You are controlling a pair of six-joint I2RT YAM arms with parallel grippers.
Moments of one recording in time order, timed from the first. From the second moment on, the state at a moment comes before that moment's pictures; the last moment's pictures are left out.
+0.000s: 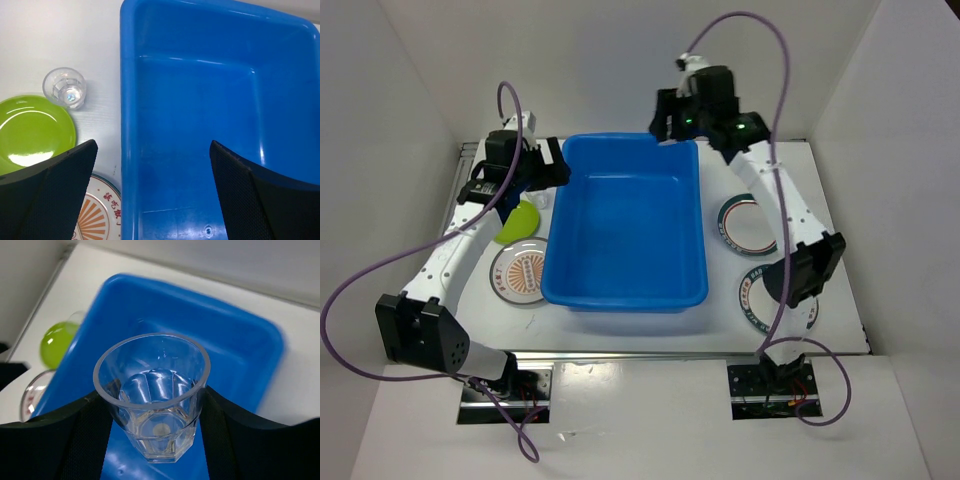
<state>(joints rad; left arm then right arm) -0.17 1.42 1.35 -0.41 0.01 -0.31 0.37 1.88 2.17 -0.70 -0.11 0.20</state>
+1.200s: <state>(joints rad) -0.17 1.38 1.29 -0.39 -0.02 -0.32 0.52 2.49 2.35 -0.76 0.18 0.32</state>
